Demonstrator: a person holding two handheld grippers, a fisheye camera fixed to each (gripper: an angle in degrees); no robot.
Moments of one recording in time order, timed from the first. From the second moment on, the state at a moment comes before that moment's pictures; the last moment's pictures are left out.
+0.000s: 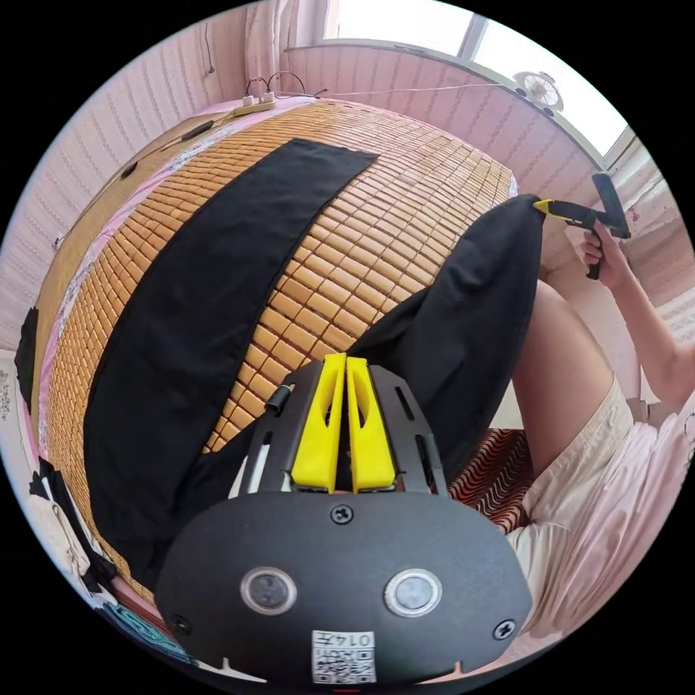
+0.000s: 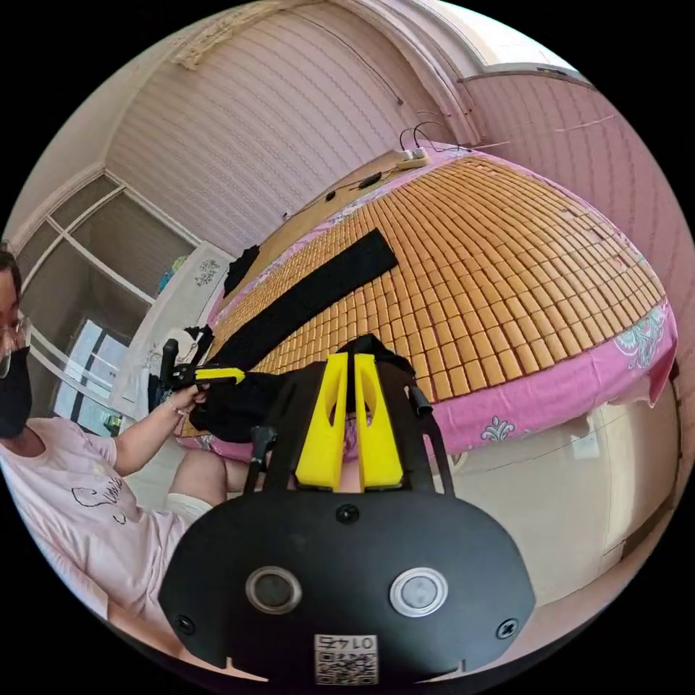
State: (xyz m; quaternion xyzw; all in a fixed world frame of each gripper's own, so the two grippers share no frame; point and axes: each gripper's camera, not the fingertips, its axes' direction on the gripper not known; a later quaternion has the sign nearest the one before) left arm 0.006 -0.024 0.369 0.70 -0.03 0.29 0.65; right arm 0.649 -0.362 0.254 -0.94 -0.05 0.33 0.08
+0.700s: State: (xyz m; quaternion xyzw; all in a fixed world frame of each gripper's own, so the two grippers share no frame) left arm -0.017 -0.029 0.367 0.71 0.08 0.28 0.64; right arm 0.632 -0.375 0.237 -0.98 -0.09 0.19 0.05
